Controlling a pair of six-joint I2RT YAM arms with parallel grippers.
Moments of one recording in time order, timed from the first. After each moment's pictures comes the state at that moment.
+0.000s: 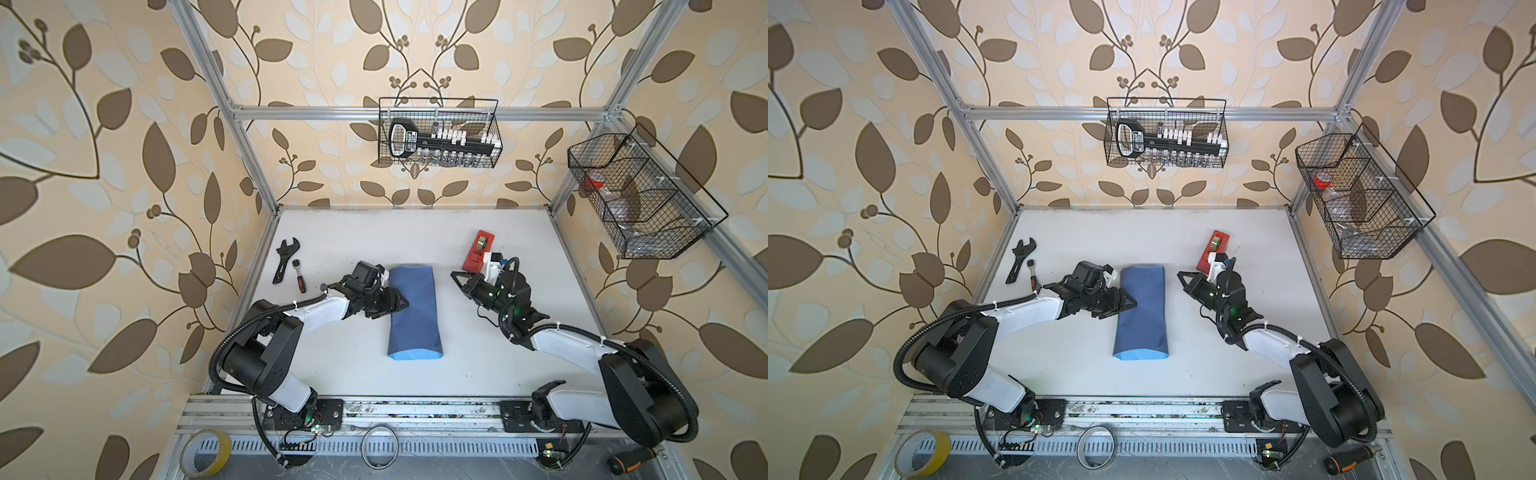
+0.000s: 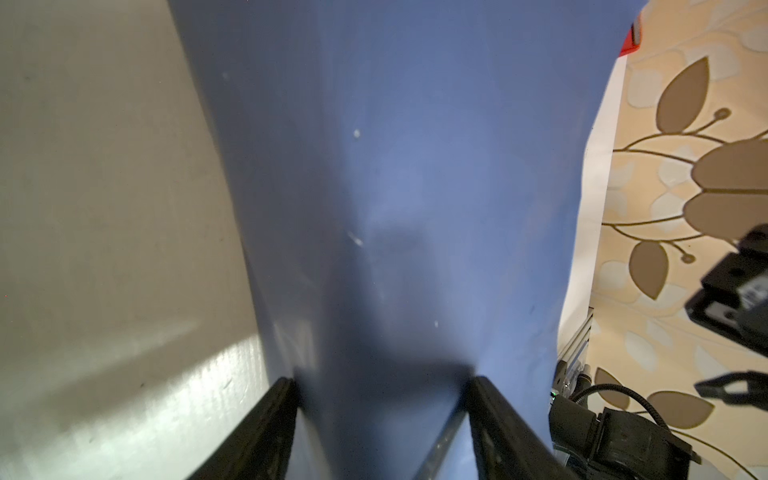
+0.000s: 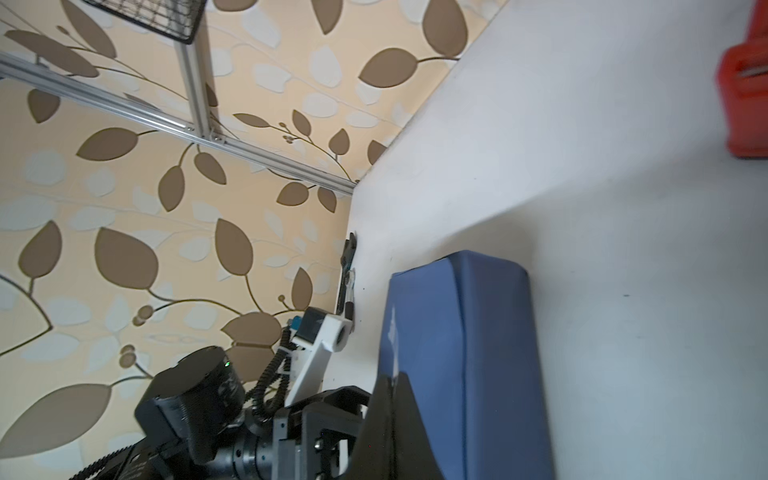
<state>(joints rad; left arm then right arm) -0.48 1.55 0.77 -0.15 0.49 -0.71 0.44 1.28 0.45 0.60 -0.19 1.05</state>
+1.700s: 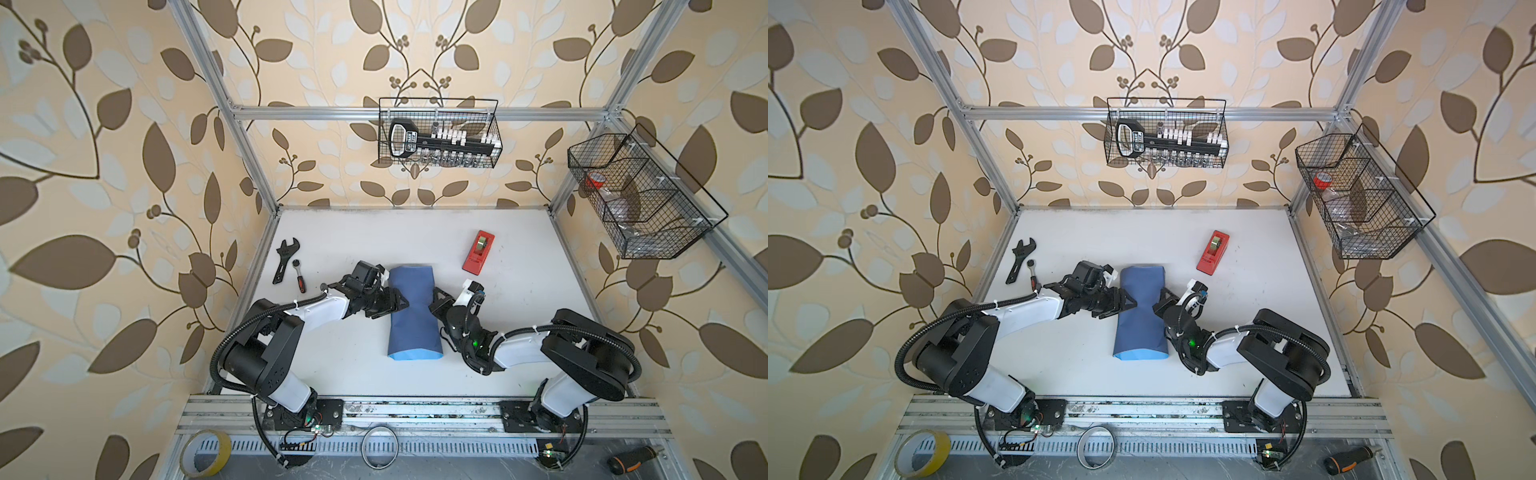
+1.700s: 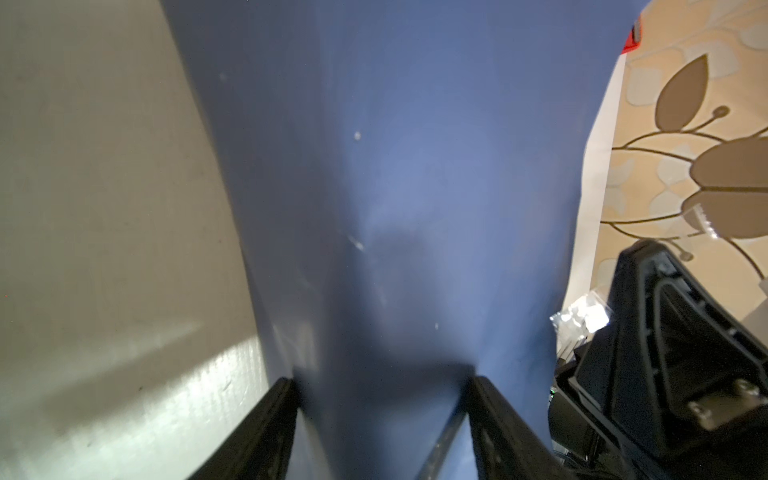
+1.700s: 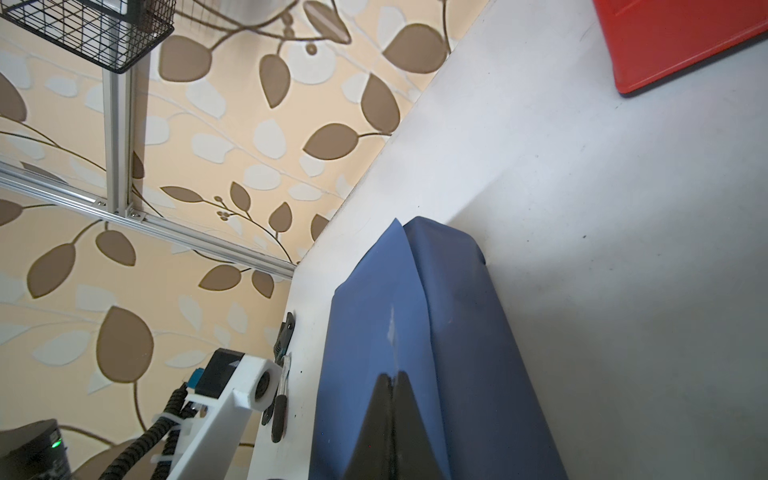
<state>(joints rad) -0.48 1.56 0.77 -0.15 0.50 -0.71 0.90 1.62 0.44 0.89 0.65 1.16</state>
